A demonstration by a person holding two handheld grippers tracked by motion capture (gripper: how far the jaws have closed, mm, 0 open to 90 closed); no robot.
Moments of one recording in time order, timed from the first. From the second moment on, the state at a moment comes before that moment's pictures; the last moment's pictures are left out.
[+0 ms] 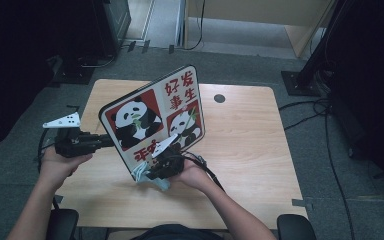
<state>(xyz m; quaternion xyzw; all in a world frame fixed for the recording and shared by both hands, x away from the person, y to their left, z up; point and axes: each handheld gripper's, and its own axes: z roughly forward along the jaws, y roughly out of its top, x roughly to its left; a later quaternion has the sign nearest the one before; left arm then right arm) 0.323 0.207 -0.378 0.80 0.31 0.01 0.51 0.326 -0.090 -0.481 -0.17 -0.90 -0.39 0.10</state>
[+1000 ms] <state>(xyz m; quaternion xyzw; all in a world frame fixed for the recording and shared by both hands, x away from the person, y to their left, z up) 0.322 0.223 -0.380 0.80 0.31 0.03 0.52 0.334 -0.058 -0.343 -0.14 -0.88 -0.45 0.06</state>
